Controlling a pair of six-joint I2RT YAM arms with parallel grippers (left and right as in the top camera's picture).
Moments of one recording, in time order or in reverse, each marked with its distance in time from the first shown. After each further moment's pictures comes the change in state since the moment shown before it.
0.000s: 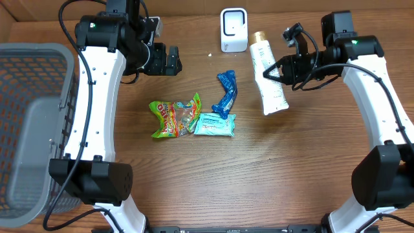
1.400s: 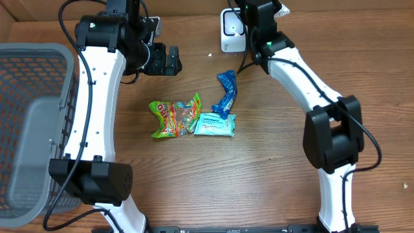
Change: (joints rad) left arm 0.000 0.000 0.000 0.000 0.000 0.000; right arm 0.301 0.409 0.240 1.114 1.328 -0.525
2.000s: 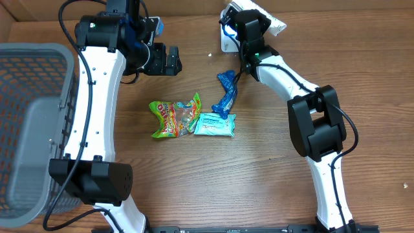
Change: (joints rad) left arm 0.000 0.000 0.000 0.000 0.000 0.000; right arm 0.010 0.172 0.000 0.037 0.074 -0.196
